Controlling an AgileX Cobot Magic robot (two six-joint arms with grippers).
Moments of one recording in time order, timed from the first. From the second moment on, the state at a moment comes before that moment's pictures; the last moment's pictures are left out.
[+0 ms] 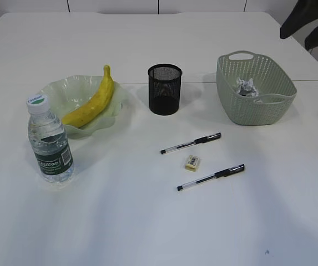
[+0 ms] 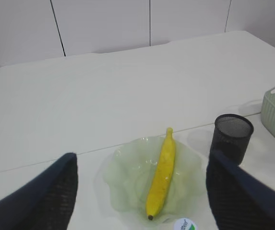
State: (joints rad) left arm -0.23 0.95 -1.01 0.12 0.41 -0.12; right arm -0.01 1.62 -1.63 0.36 1.18 0.05
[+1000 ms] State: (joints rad) left arm -0.23 0.96 -1.03 0.25 0.54 -0.12; right arm 0.26 2.07 -1.95 0.11 1.24 0.20
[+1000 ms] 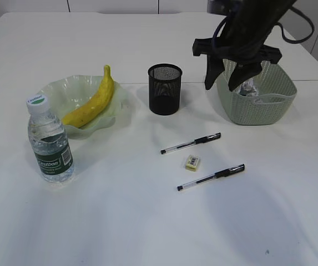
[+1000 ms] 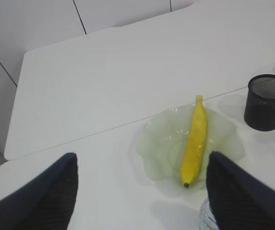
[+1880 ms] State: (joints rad) left arm -0.23 0.96 -1.03 0.30 0.56 -0.12; right arm 0.35 2.21 -1.91 0.06 1.23 0.20
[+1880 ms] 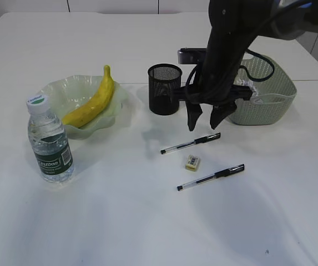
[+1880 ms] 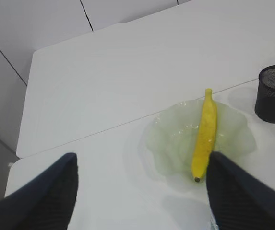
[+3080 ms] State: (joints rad) left arm -0.23 0.96 -1.03 0.31 0.56 -0.12; right arm 0.41 2.26 -1.83 0.03 1.22 0.20
